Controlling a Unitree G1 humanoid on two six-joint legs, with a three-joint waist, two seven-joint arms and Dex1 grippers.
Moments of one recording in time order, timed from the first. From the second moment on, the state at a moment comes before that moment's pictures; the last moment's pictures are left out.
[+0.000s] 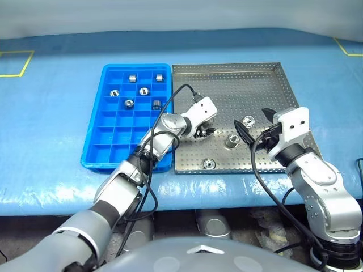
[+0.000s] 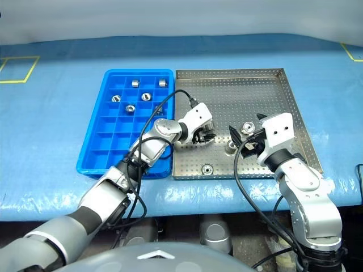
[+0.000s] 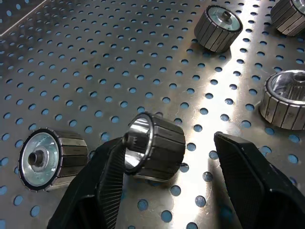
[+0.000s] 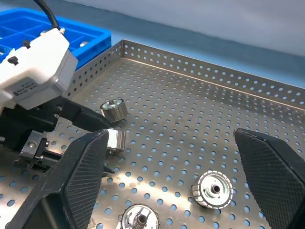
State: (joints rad) left arm -0.74 0.00 -0.45 0.50 0.06 0.48 -0.59; right arm 0.10 -0.48 -0.19 -0.68 0.35 0.64 0.32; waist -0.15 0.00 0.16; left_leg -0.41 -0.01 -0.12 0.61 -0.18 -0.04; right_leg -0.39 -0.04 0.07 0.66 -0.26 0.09
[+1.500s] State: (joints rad) left arm -0.82 -0.01 -0.20 0.57 0.02 0.47 -0.44; right arm 0.06 -0.42 -0.14 -0.65 0.28 0.58 0.30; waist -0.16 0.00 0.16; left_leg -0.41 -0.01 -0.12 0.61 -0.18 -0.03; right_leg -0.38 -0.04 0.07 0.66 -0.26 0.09
